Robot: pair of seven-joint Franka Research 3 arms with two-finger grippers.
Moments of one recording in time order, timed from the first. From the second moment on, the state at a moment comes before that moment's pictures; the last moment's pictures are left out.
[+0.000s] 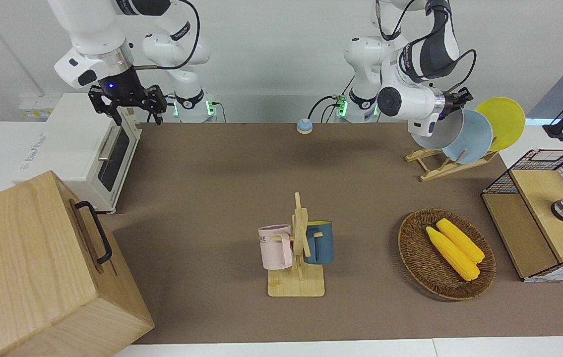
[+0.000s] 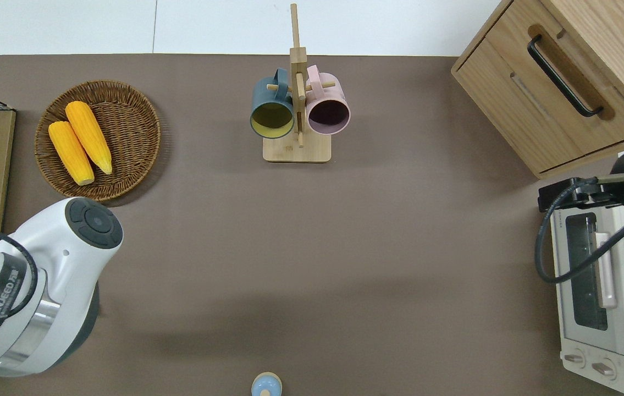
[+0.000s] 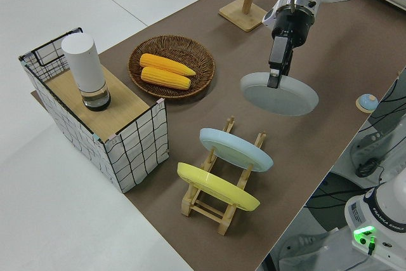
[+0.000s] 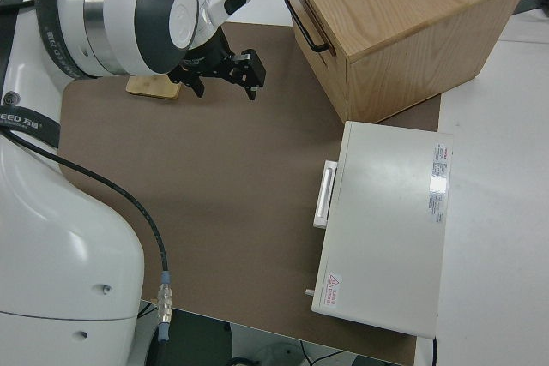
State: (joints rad) left arm -0.04 -0.12 -0.19 -2.17 0.94 1.29 -0.42; right arm -0.09 0.03 0.16 -1.48 -0.03 1.46 0.05
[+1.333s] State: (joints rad) left arm -0.01 -0.04 -0.16 -2.37 1.10 1.44 -0.73; right arm -0.09 0.03 0.16 -1.48 -0.03 1.46 0.05
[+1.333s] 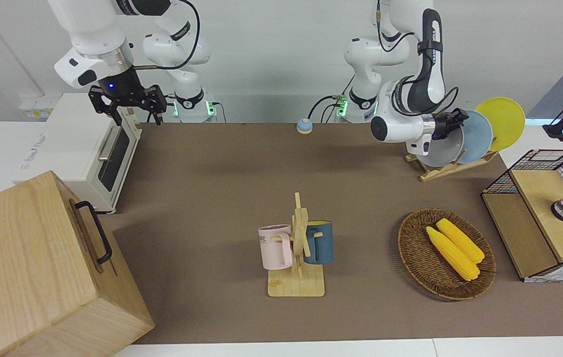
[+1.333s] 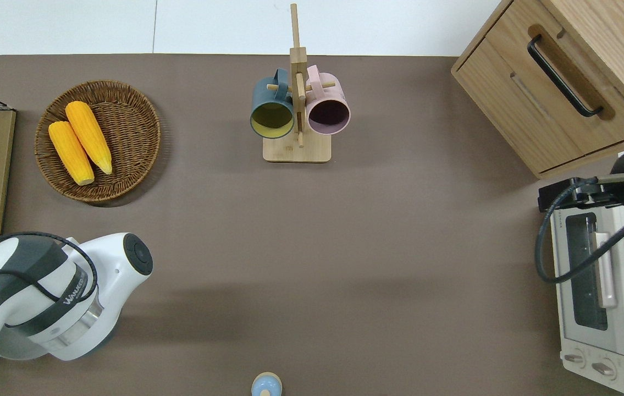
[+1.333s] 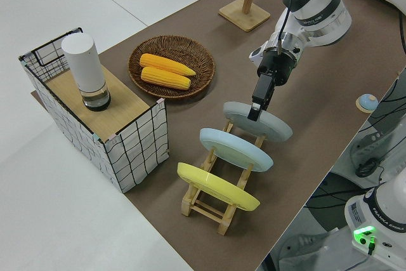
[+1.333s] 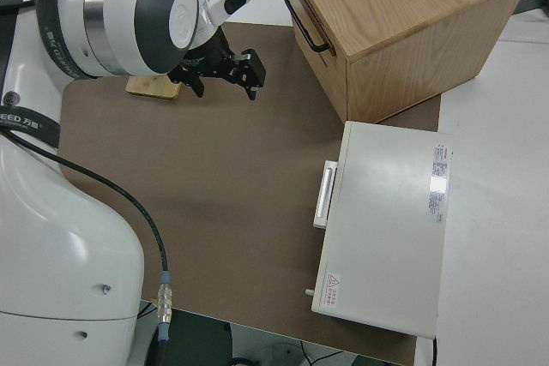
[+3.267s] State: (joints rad) left arm -0.03 0.06 -0.20 -2.38 1.20 1.31 -0.90; right arm -0.09 0.03 0.16 -1.48 -0.03 1.46 0.05
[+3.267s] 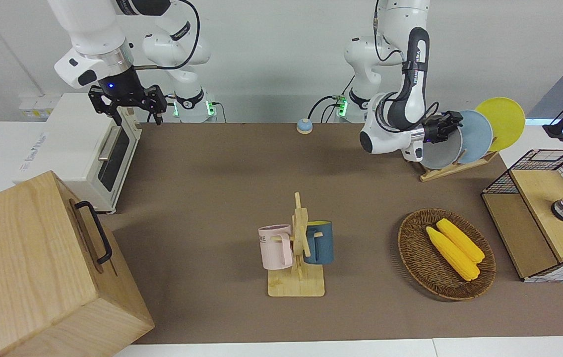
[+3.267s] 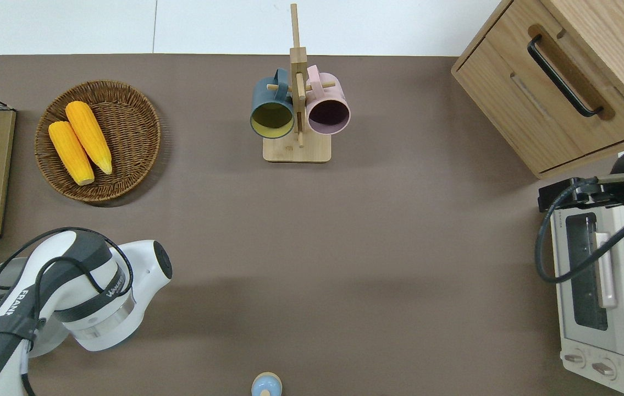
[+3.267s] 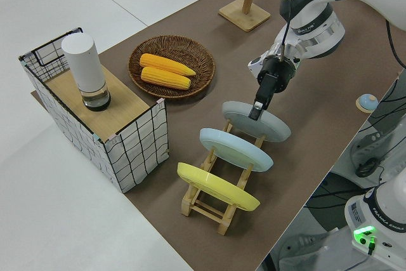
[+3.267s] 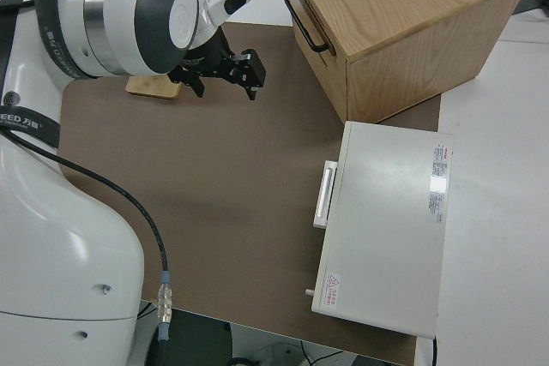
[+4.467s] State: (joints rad) left arm -0.05 0.14 -0.20 -2.36 1.24 1.25 -0.96; right arm -0.09 0.03 0.16 -1.48 -0.03 1.46 0.05
